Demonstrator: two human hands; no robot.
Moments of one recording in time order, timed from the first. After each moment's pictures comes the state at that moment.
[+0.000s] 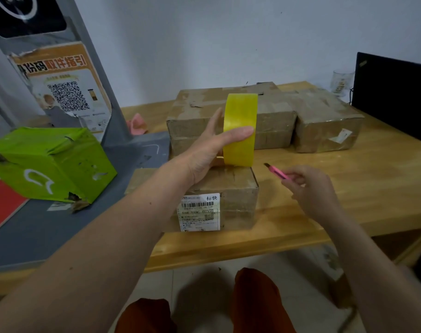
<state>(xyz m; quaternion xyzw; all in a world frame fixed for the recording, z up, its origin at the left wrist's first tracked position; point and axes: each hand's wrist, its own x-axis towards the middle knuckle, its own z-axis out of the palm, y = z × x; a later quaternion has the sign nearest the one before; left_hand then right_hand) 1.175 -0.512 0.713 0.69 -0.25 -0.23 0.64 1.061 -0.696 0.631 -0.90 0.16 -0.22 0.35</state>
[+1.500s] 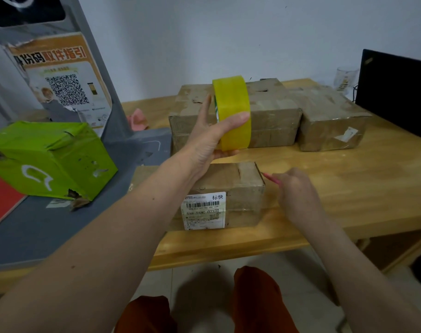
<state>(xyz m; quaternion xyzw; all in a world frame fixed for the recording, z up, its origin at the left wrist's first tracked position) 1.175 -0.505 0.722 0.64 -0.18 -0.18 0.73 1.079 -0.666 0.612 -0.96 0.17 -0.18 0.16</state>
